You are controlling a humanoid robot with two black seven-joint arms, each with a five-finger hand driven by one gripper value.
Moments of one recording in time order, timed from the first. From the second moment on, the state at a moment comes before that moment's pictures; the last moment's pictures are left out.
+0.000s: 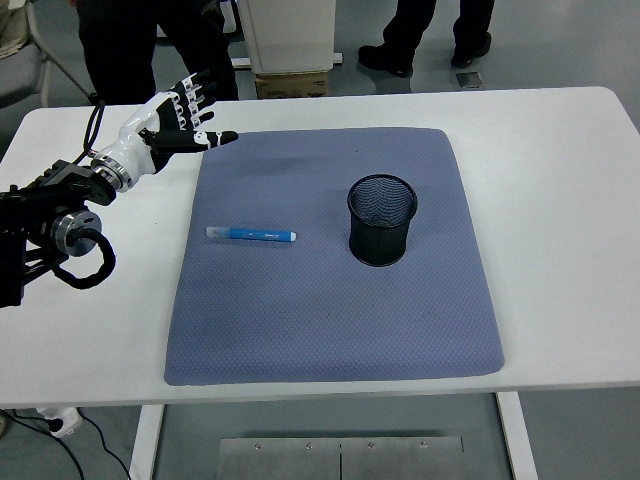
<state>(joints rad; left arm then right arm) -1.24 0.43 0.44 -0.83 -0.34 -0.11 -0.61 0.02 0.00 0.67 0.23 0.36 0.04 0.12</state>
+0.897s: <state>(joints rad) -1.56 0.29 1.03 -0.90 -0.34 -0.26 -0.61 0.02 0.00 0.67 0.23 0.36 0.04 0.12</state>
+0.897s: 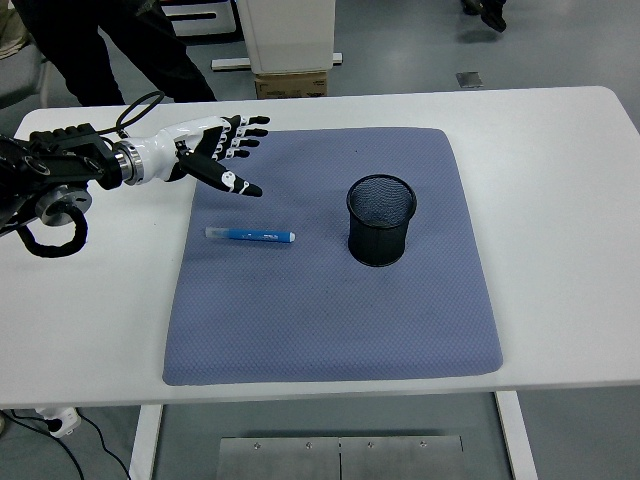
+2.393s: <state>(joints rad) -1.91 0.13 1.34 -1.13 -0.26 -0.12 -0.37 0.02 0.00 0.67 0.23 0.36 0.04 0.12</state>
